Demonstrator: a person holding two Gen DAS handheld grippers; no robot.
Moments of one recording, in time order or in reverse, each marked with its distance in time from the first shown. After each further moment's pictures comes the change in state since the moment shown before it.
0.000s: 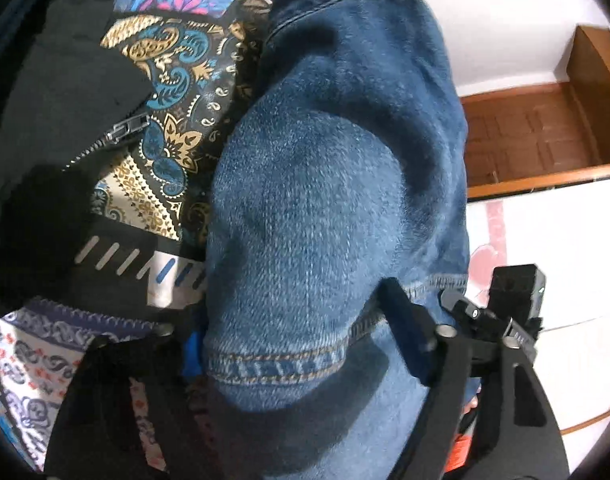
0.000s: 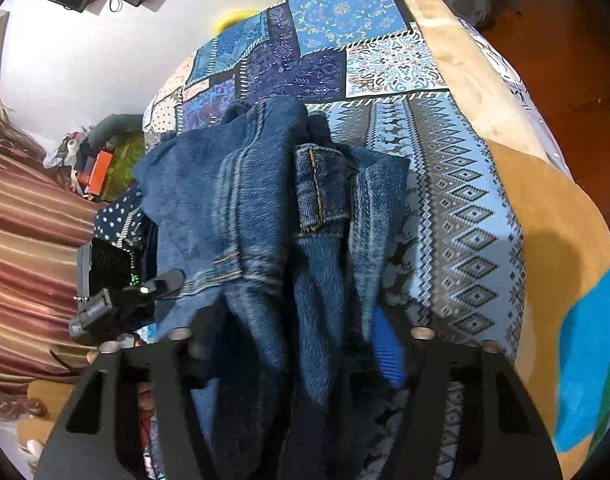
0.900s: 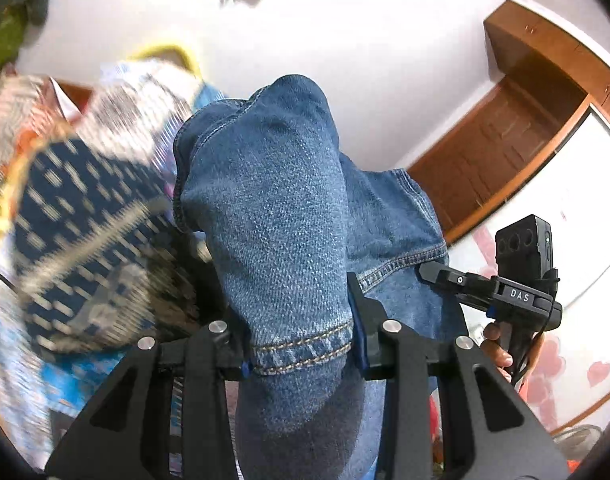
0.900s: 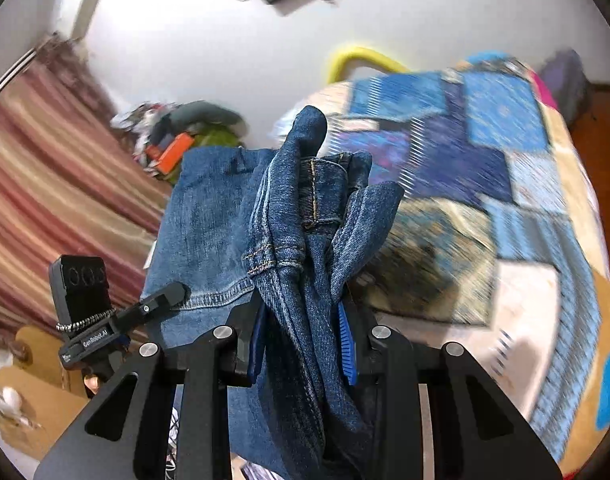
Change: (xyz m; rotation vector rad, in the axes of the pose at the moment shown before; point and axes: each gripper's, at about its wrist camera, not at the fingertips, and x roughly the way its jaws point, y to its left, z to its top) left arm -0.260 -0.068 -0.052 0.300 -0.432 0.089; right arm -0.016 0.222 0.009 -0.308 -0.124 0.119
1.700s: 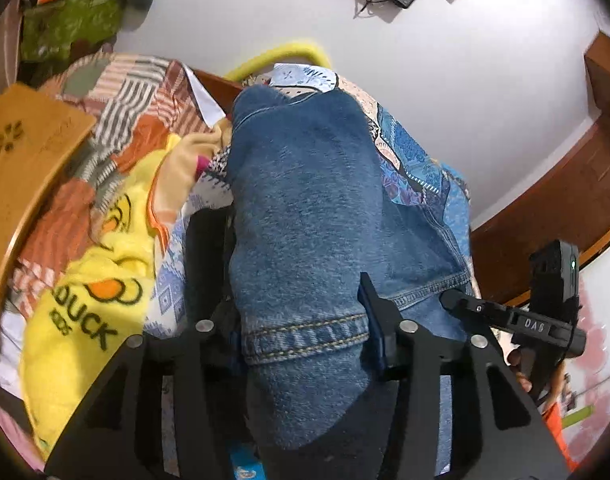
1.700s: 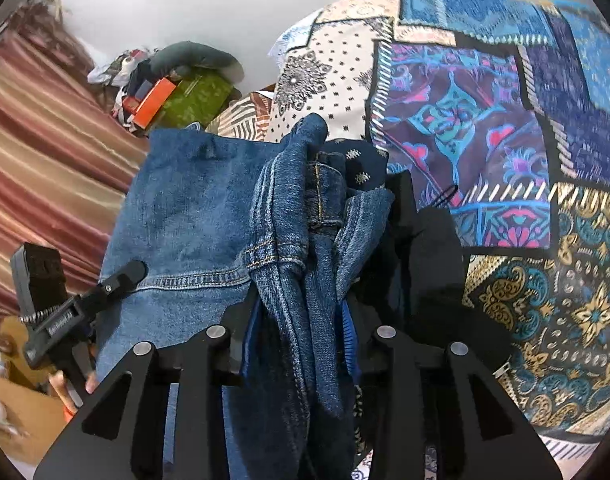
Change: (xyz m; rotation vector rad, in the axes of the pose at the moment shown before) left arm 0.002 0.223 0.033 -0.147 -0.020 0.316; right arm 0.254 0.008 0.012 -0.017 0.183 -0.018
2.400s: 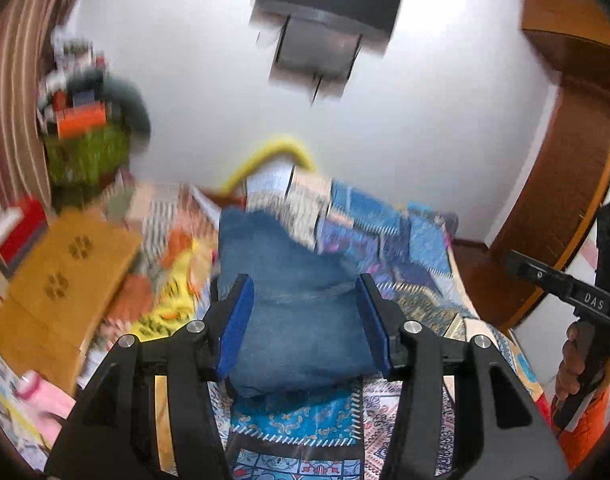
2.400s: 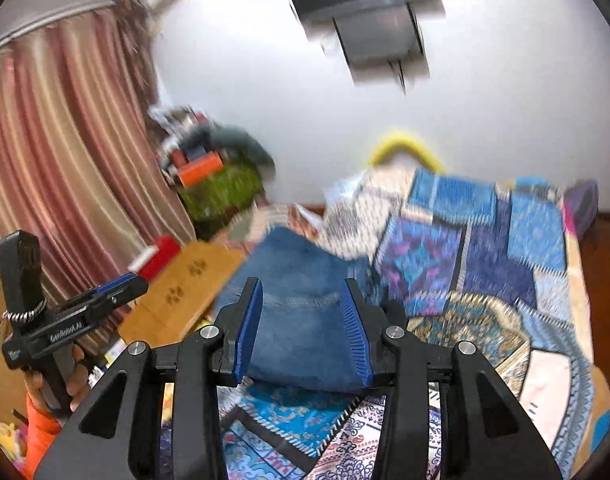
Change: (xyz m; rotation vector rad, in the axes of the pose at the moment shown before) left arm -0.222 -0.155 -0.082 0.293 -0.356 0.145; right arm -0.227 0.134 -0.088 -0.293 -0.458 -0.115
